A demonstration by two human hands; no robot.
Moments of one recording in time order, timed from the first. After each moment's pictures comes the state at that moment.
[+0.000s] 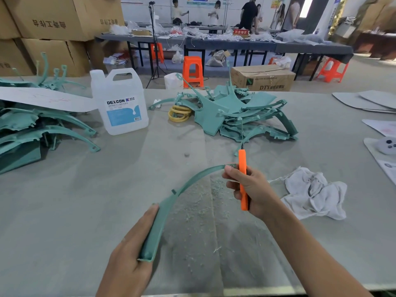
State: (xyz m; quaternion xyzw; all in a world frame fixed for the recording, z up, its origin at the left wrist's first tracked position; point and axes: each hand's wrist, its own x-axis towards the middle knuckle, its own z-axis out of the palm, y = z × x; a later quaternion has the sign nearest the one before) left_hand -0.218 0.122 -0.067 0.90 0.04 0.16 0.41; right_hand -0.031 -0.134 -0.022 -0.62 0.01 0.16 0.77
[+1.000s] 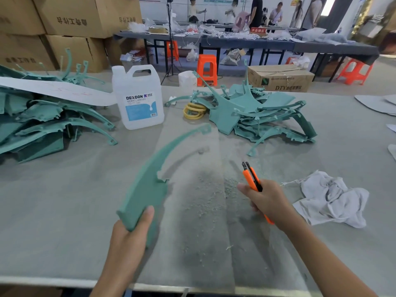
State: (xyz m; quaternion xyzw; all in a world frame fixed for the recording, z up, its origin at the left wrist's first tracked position) left_hand -0.203 0.130 -0.053 0.70 0.24 0.20 0.64; right_hand -0.034 -0.149 -0.047 -0.88 -0.05 0.07 0.46
